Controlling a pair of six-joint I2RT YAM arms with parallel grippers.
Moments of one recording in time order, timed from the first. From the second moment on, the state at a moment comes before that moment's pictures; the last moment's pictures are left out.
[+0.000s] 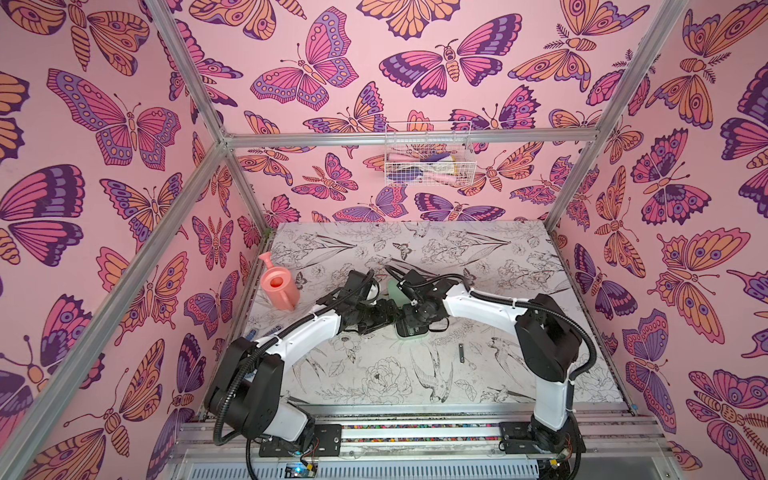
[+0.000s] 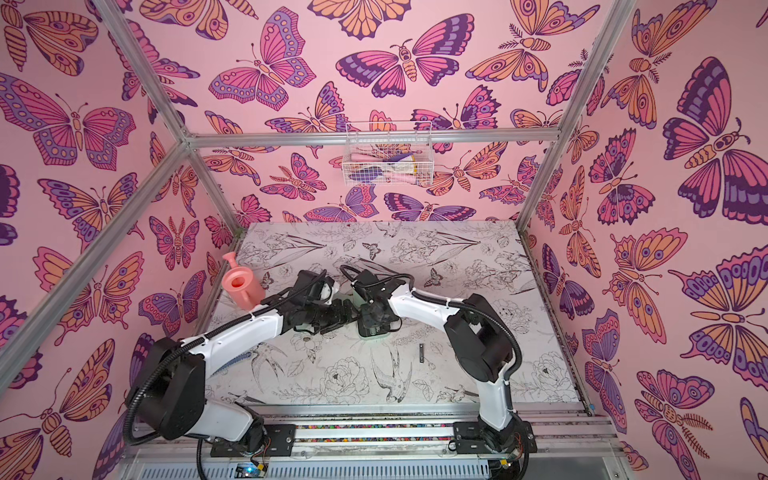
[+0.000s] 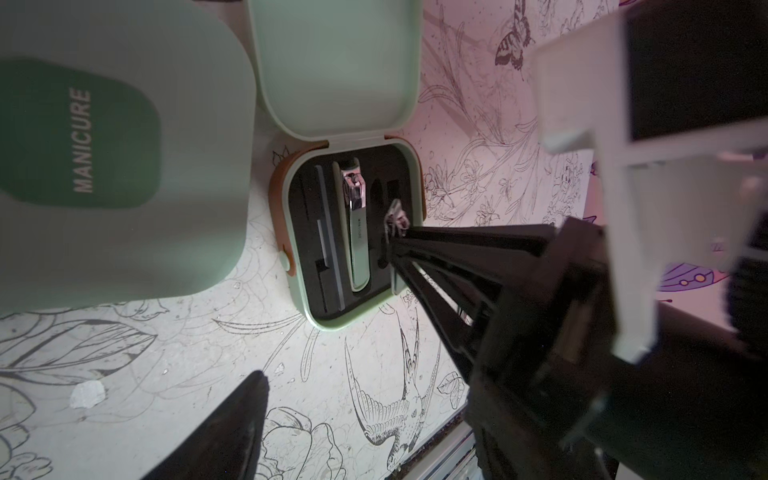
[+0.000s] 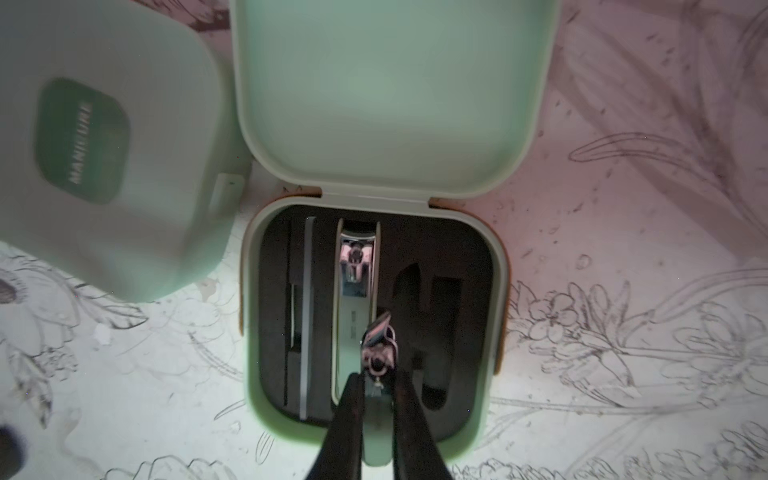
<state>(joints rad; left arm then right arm) -0.49 1.47 0.91 -0.40 0.43 -0.71 0.82 1.97 1.41 -0.68 0.09 0.58</state>
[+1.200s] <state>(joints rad) -0.48 1.43 0.90 -0.40 0.42 -0.71 0.82 2.01 1.43 -0.67 0.13 0.61</state>
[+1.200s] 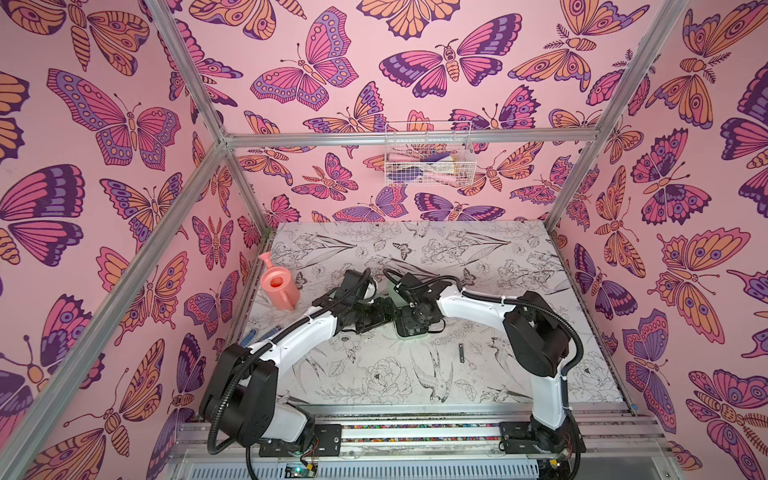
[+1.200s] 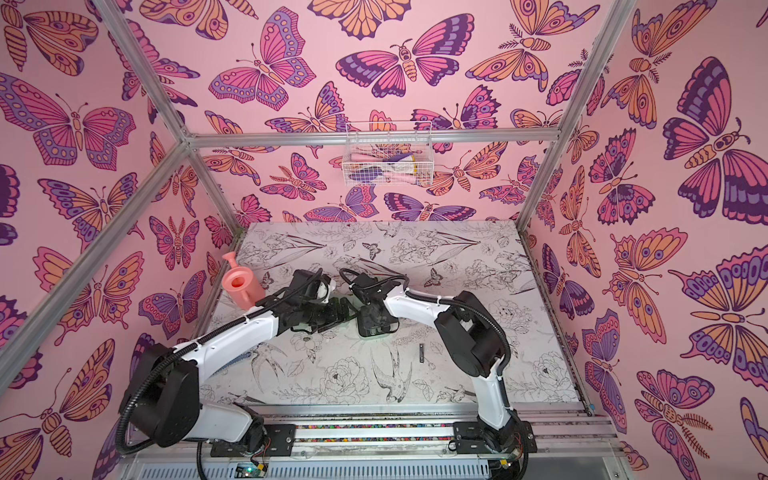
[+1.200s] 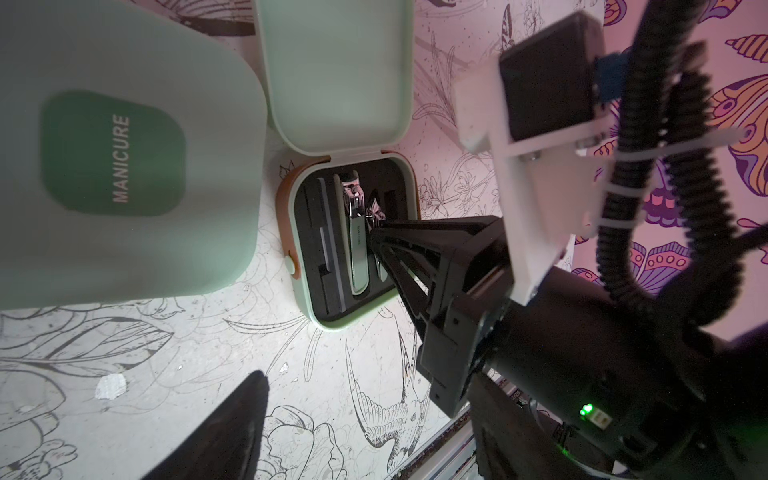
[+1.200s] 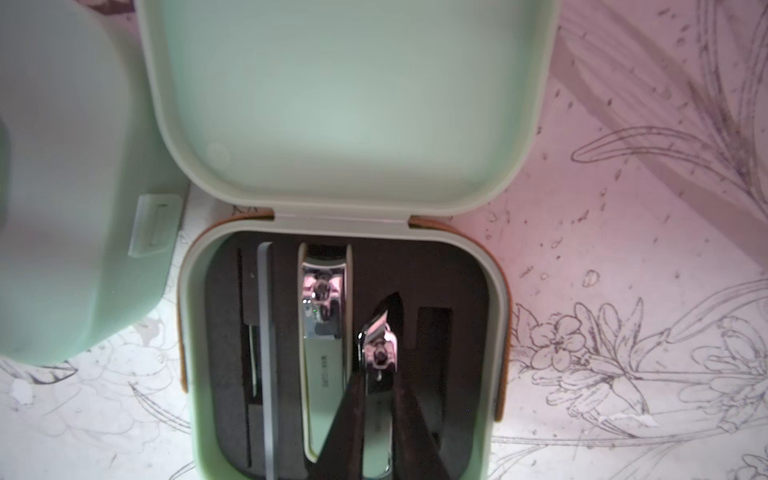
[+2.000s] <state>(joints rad) -0.48 1.43 0.90 -0.40 0.42 -0.71 0.82 2.03 1.48 -0.69 0.15 0.60</state>
